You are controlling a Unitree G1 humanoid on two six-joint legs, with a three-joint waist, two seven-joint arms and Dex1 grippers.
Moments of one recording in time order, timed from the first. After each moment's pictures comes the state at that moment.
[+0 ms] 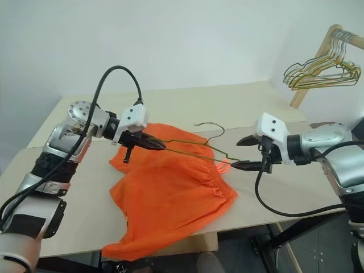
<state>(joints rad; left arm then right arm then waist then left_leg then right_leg) -0.92 0.64 -0.27 0.22 -0.16 0.37 -1.45 -0.55 -1.07 0.15 -0.08 0.46 0.45 1.20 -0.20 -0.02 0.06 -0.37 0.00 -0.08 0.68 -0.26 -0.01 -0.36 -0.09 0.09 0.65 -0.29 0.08</state>
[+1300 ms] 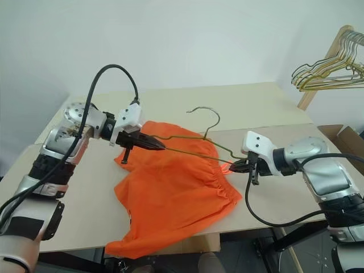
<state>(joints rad) -0.90 0.63 -0.26 0.26 -0.19 0.27 -1.48 -0.48 -0.97 0.14 -0.08 0.28 0.51 1.25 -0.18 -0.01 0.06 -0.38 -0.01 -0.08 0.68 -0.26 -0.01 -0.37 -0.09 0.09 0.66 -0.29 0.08</state>
